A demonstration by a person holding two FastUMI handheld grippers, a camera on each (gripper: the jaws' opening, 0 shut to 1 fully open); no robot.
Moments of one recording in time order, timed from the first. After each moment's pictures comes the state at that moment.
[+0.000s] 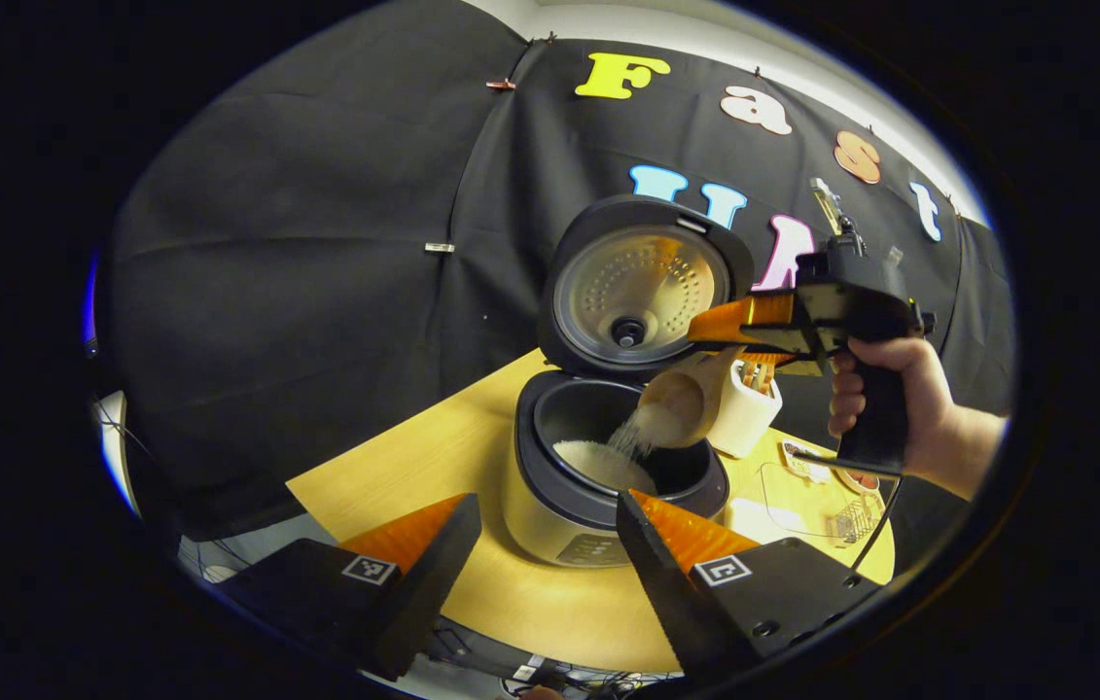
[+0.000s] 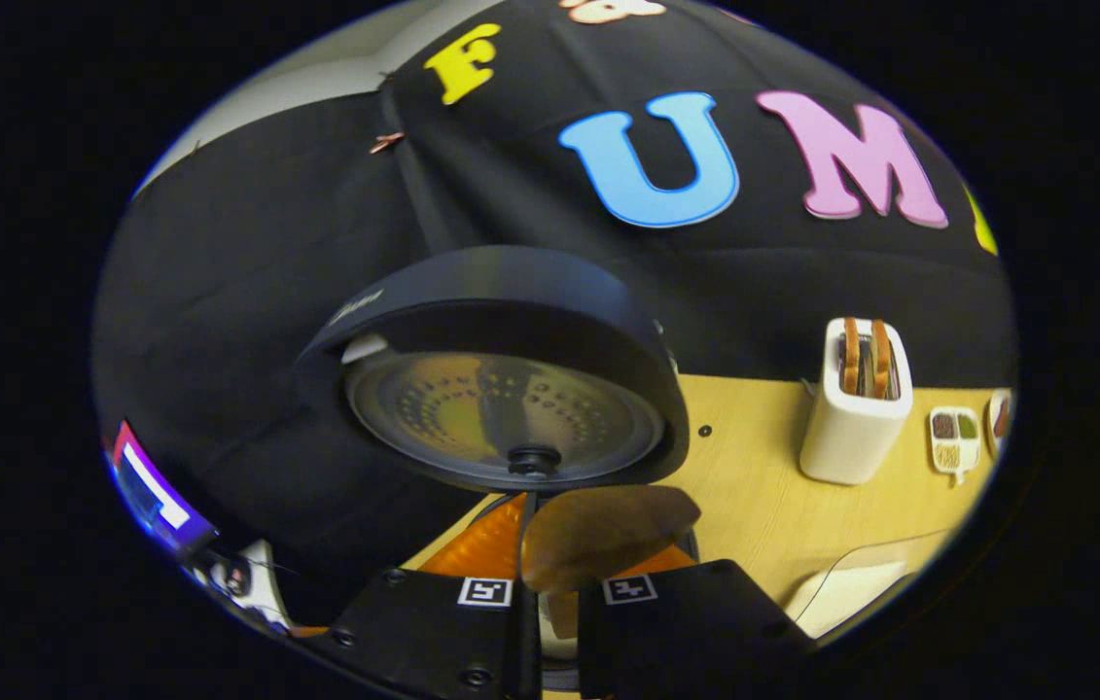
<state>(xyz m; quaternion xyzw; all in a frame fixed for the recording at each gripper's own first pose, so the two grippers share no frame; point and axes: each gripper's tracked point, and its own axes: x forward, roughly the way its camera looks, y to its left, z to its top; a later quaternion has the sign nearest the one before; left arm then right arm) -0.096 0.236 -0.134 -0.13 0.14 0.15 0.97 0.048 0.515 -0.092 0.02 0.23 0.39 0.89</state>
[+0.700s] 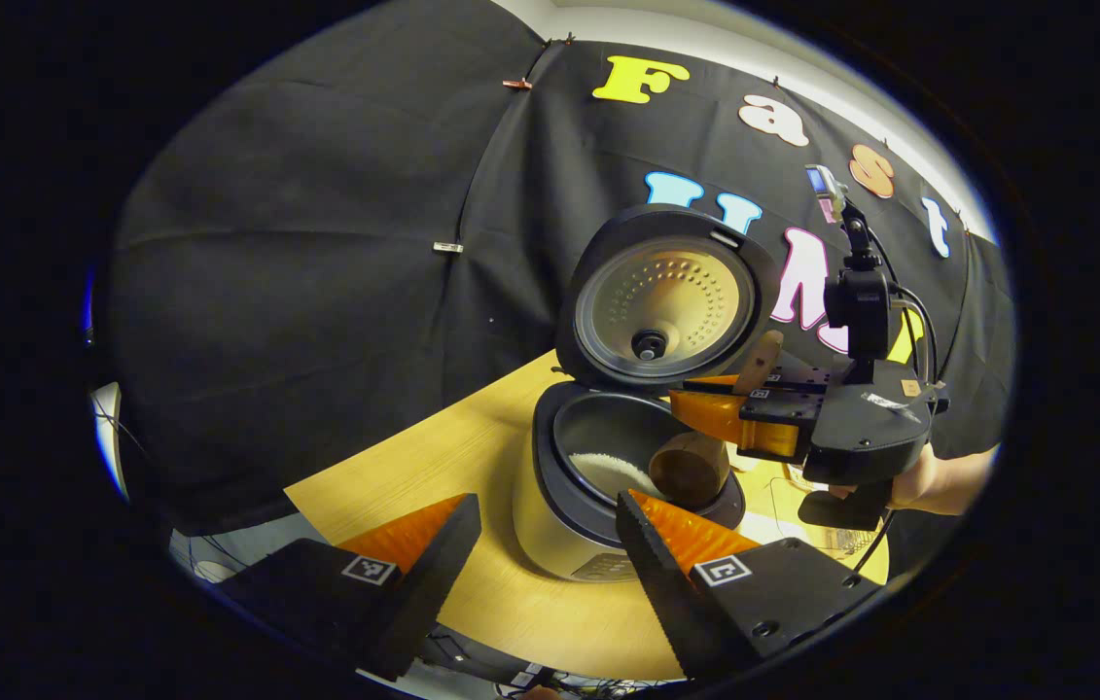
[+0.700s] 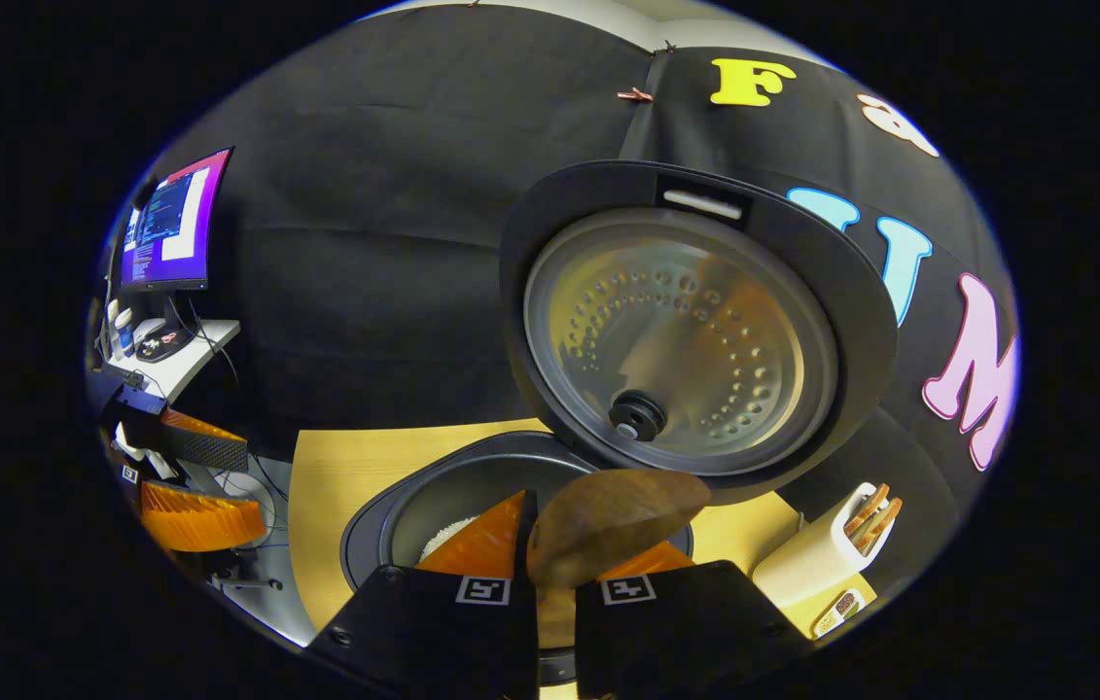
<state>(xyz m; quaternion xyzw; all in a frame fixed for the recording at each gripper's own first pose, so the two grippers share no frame) -0.087 0.256 -0.134 -0.15 0.13 0.16 0.97 0.004 0.531 -0.138 -0.23 0.12 0.51 0.82</state>
